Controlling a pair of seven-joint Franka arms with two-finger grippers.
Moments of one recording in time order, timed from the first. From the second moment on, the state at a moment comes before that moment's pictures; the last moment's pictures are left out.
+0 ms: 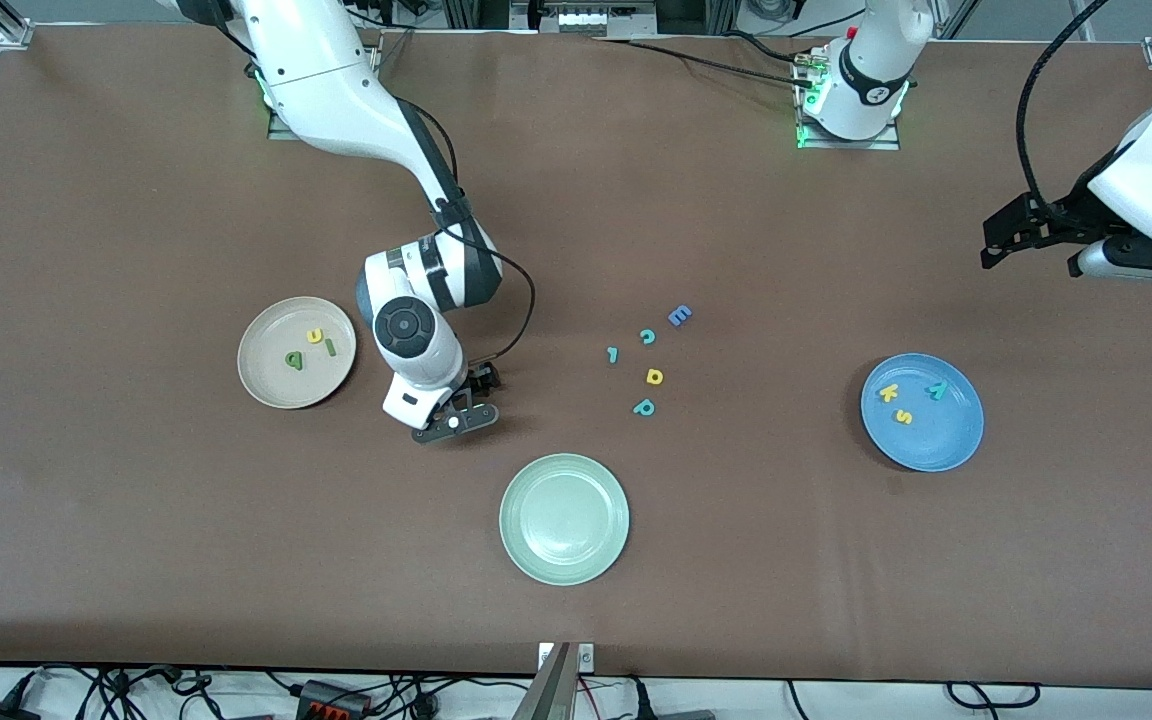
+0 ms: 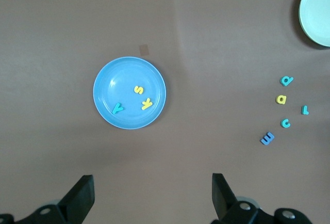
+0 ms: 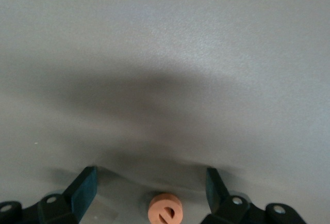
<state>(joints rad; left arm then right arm) 0.02 -0.03 -0.07 -1.70 -0.03 1.67 0.02 0.76 0.80 -0.29 -1.61 0.28 2.35 0.02</state>
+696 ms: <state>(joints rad) 0.02 -0.03 -0.09 -1.66 -0.03 1.67 0.02 0.77 0.79 -0.30 -1.59 0.28 2.21 0.04</state>
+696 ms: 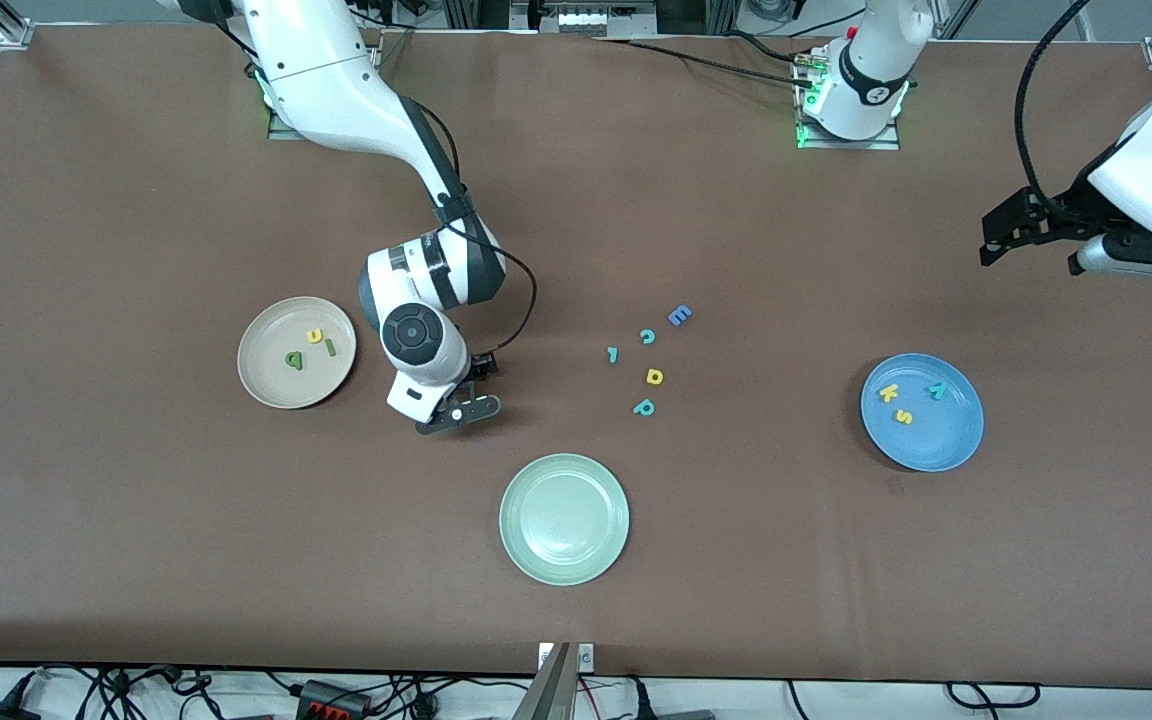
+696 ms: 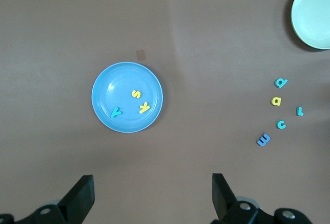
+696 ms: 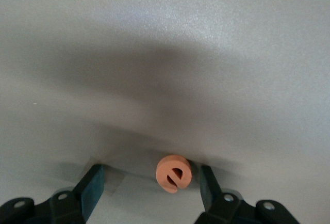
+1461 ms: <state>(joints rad) 0.02 -0.01 -0.10 -1.65 -0.03 1.67 0.02 0.77 0.79 -0.30 -1.59 0.28 2.21 0.05</state>
